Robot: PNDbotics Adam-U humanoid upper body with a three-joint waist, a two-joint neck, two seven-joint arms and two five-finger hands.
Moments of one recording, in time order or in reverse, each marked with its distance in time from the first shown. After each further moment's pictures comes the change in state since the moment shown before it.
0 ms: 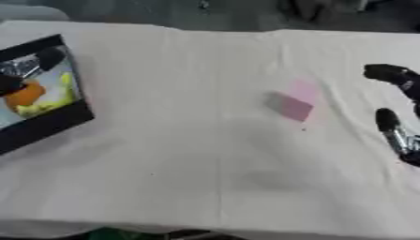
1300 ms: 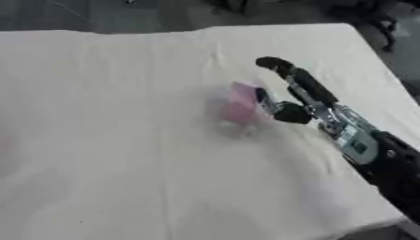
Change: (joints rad) left arm -0.094 -0.261 -0.148 -0.127 0.406 -0.316 -0.396; right arm -0.070 -0.107 -0.112 0.264 0.171 0.154 -0.126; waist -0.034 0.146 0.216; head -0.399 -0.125
